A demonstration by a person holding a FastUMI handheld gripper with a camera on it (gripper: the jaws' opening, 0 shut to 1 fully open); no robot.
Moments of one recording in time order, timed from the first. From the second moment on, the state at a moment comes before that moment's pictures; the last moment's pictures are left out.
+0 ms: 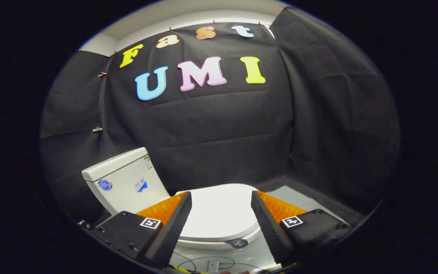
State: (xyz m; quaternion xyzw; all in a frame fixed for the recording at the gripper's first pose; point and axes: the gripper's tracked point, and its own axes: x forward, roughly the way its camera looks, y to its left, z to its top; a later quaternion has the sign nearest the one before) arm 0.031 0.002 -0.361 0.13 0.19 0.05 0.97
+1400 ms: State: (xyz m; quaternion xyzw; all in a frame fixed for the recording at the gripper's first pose) arm 0.014 -0.025 -0.583 0.49 0.45 0.03 0.75
